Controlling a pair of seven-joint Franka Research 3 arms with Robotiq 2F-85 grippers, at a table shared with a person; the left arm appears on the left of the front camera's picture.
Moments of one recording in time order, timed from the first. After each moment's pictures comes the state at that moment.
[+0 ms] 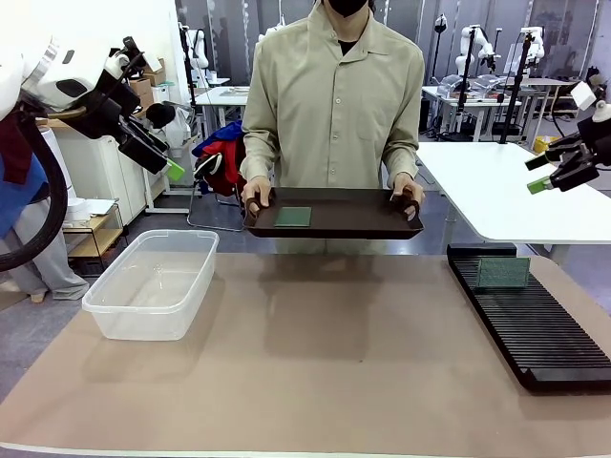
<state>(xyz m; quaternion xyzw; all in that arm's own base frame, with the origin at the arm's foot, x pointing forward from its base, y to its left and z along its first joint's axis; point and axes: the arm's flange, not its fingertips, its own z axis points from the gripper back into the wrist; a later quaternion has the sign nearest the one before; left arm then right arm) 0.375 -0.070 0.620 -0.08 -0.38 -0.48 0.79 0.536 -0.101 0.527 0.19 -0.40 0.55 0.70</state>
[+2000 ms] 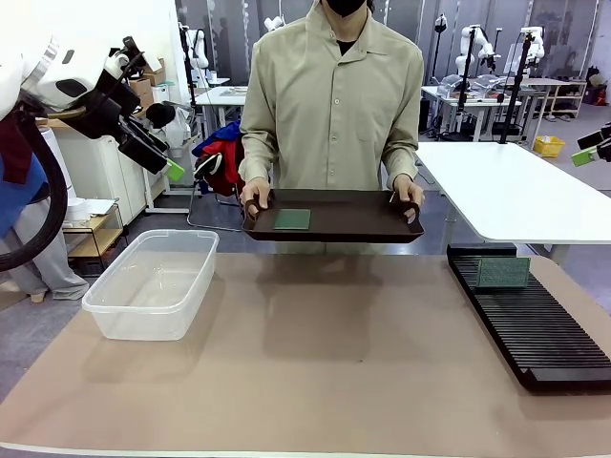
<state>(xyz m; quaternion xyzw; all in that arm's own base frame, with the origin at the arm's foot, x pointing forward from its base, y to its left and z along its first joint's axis) 0.375 -0.070 0.620 -0.08 -0.38 -0.48 0.79 0.481 -0.144 0.585 0.18 -0.42 0.44 0.77</state>
